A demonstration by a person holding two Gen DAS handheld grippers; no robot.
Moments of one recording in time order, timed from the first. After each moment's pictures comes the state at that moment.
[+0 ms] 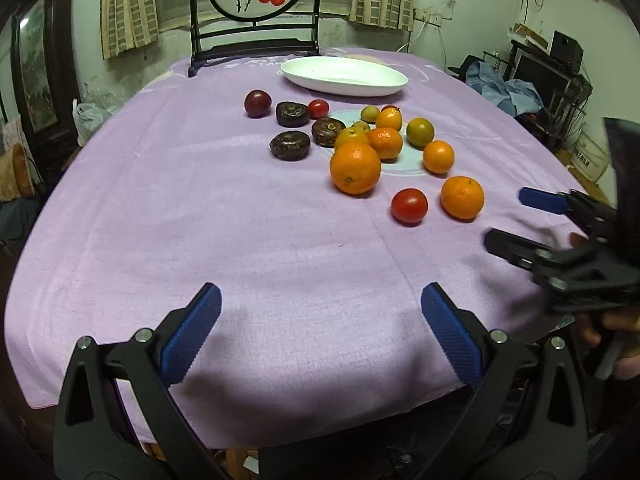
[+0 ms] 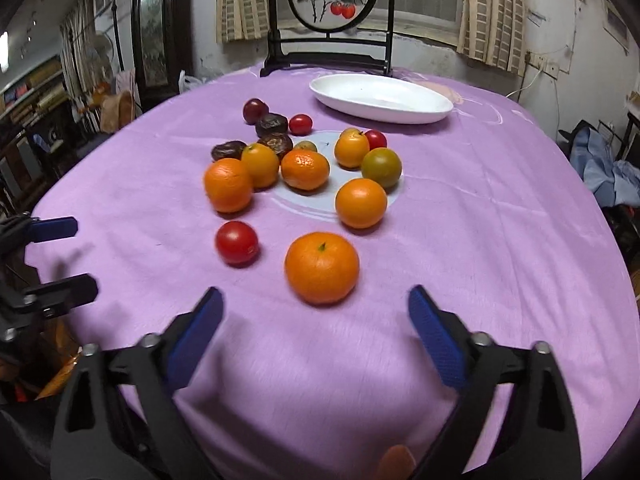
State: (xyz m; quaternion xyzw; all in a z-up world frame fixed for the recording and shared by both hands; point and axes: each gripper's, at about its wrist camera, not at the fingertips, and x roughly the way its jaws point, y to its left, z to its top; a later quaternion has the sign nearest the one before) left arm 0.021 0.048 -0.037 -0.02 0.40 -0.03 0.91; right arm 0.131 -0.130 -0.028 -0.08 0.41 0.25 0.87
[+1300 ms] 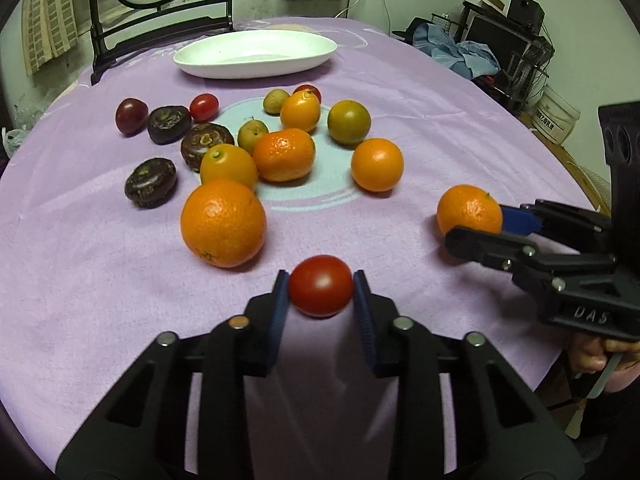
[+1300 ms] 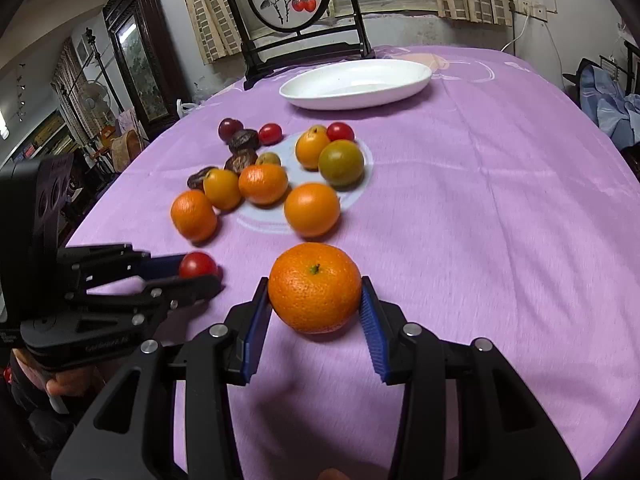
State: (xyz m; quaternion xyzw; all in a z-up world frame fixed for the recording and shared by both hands) left arm 0.126 -0.022 -0.062 0.01 0.45 -0.14 0.88; right arm 0.173 -0.182 -0.032 0.03 0.44 0.28 0.85
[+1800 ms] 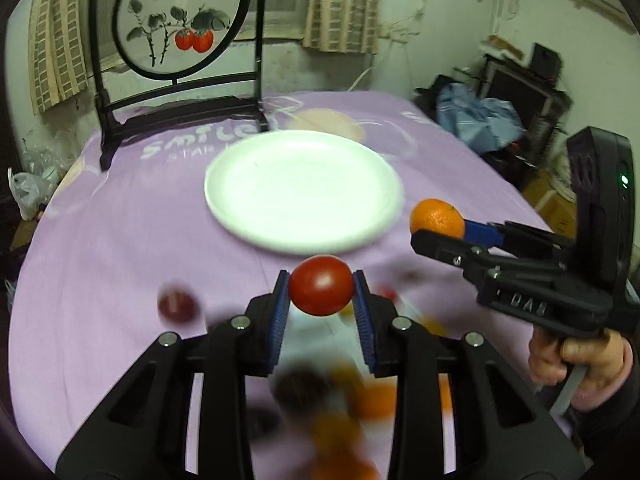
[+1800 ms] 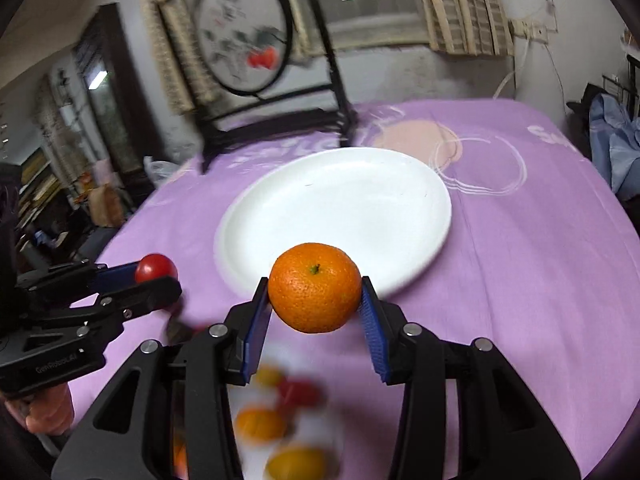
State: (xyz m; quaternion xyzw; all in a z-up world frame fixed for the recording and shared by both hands) left arm 0.302 0.022 0.027 0.00 0.39 -0.11 0.91; right arm 0.397 -0.129 -0.003 0.06 0.41 0.24 0.88
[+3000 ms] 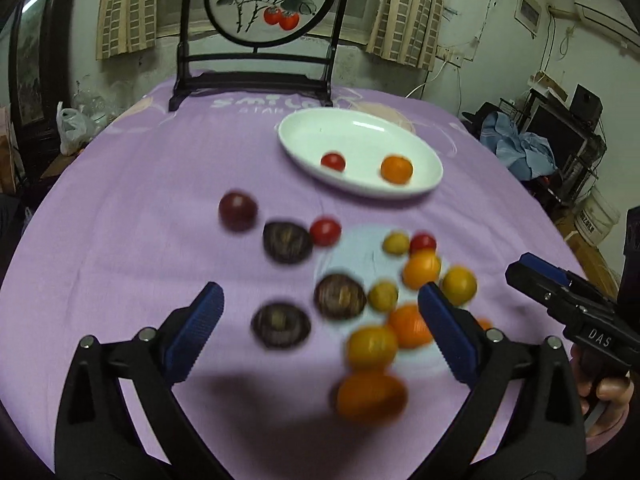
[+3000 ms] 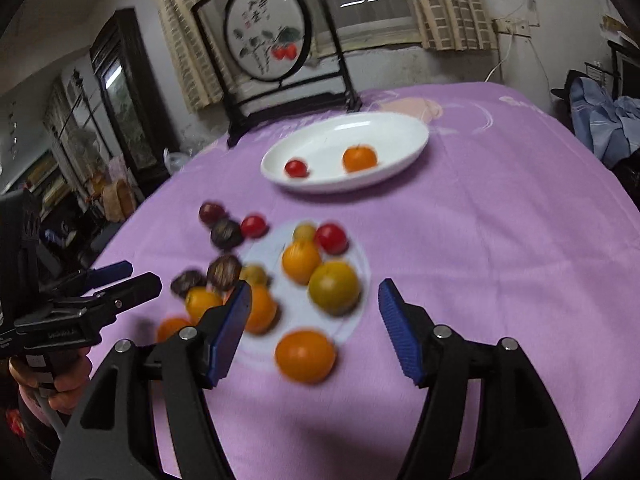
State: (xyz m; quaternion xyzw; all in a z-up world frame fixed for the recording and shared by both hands) left arm 0.186 0.059 -0.015 -0.07 0.37 -0.03 0.92; right arm 0.233 -0.161 -0.007 0.06 0.39 0.25 0.88
